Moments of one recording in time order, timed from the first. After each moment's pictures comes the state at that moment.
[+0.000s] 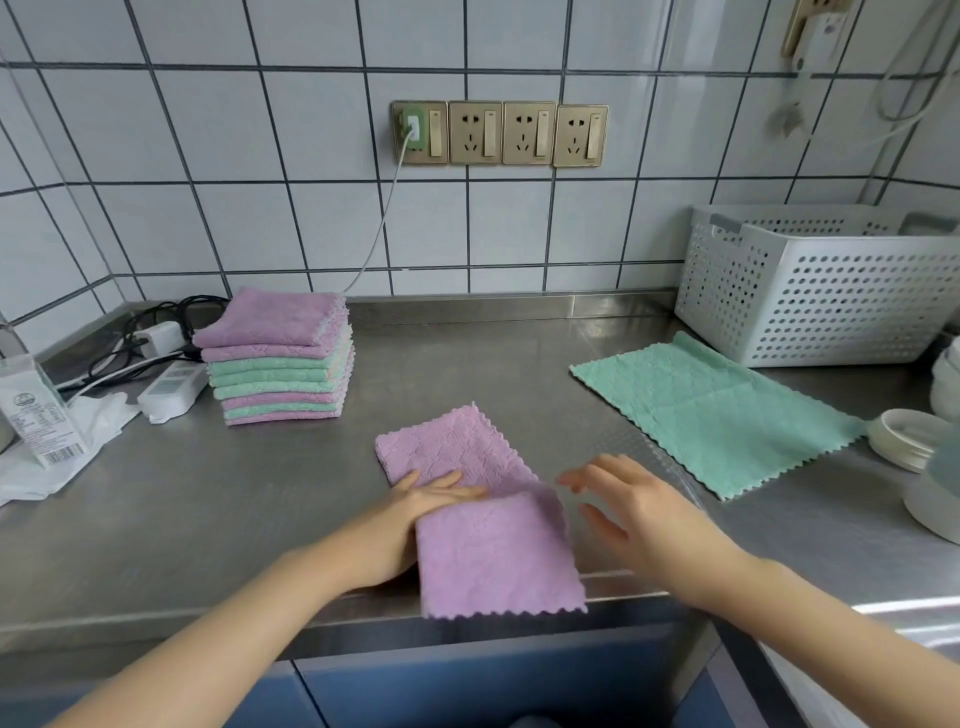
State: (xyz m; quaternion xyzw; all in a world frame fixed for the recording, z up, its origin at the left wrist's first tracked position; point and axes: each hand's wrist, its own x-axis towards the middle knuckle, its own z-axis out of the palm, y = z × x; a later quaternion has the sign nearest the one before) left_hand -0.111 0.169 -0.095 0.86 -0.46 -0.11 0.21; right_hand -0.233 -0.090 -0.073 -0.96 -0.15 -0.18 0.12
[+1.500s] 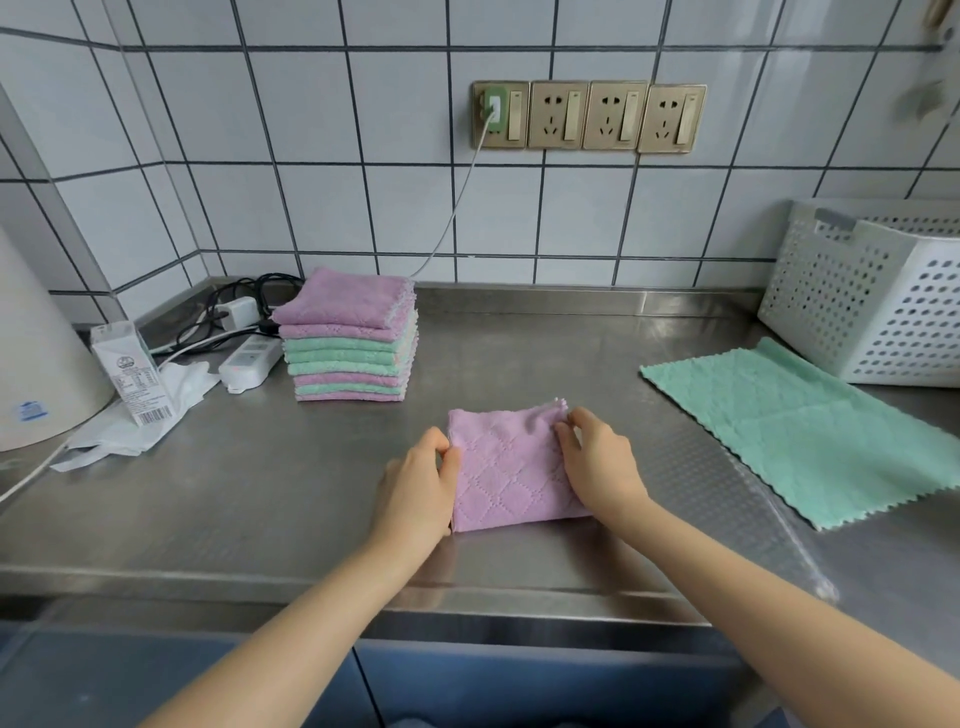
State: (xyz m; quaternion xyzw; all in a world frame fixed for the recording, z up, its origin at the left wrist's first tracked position) left_hand -0.100 0.182 -0.103 0.91 -0.08 0.09 0.39; right_hand -0.119 -0.013 -0.088 -0.91 0.15 -0.14 0.35
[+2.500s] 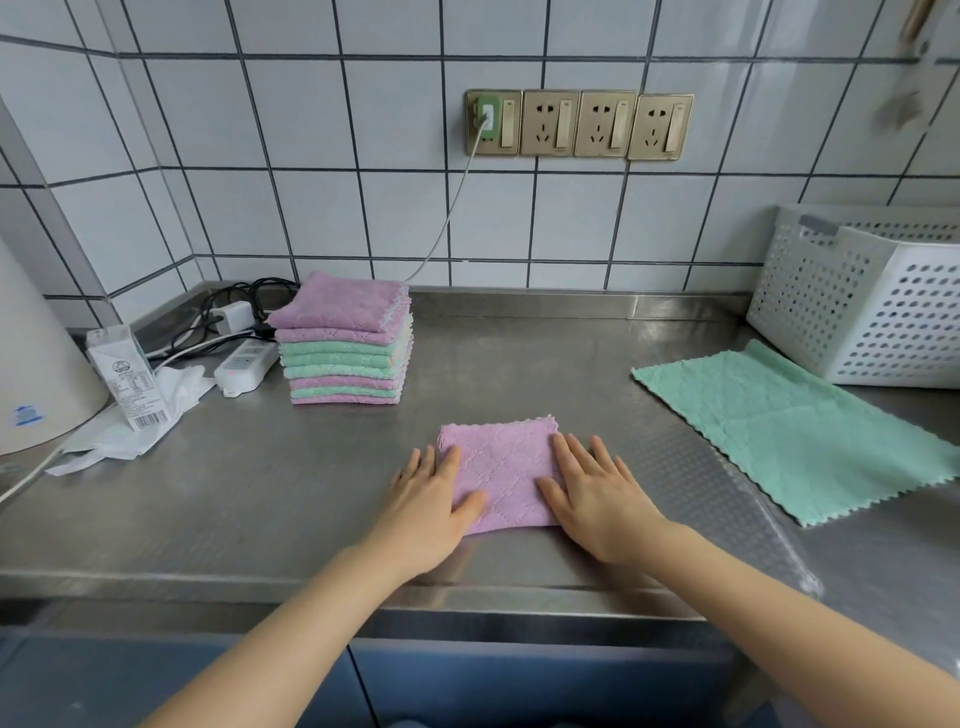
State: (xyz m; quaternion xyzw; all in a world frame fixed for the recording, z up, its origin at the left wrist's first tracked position) left_hand -0.115 0.183 -0.094 0.96 -0.19 -0.06 0.18; right_hand -0.151 -0.023 -0.102 -1.00 0.02 0.02 0.09
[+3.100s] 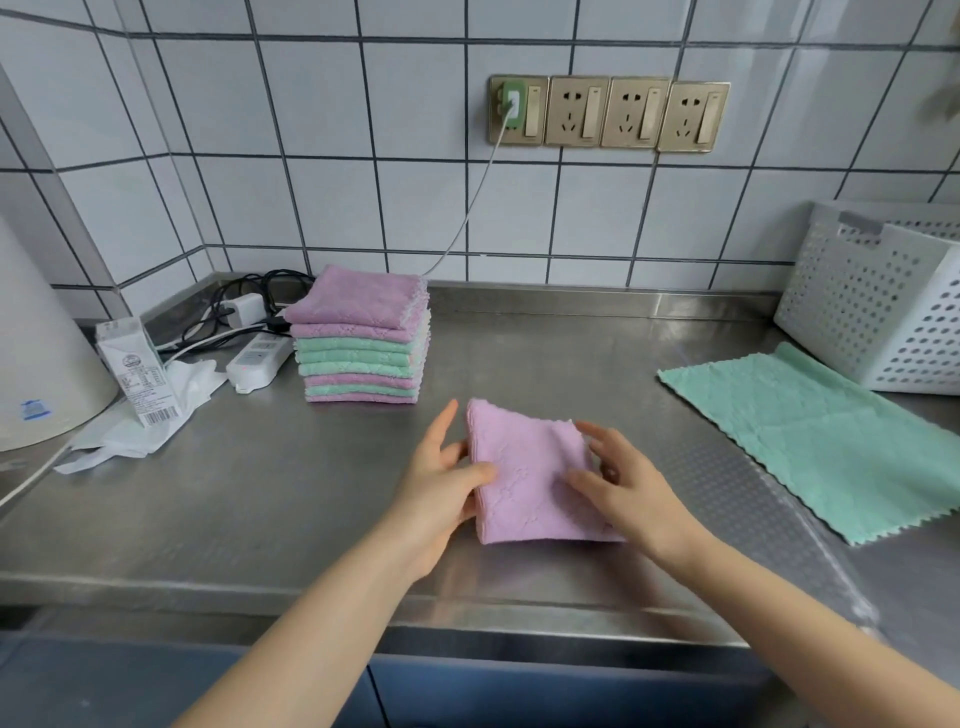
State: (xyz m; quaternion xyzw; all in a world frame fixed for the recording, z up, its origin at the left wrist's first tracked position) left_hand -0.113 0.179 -0.066 0.62 -0.01 -0.16 0.77; right_hand -0.150 -0.017 -0.086 -0.87 0.06 -0.07 0.49
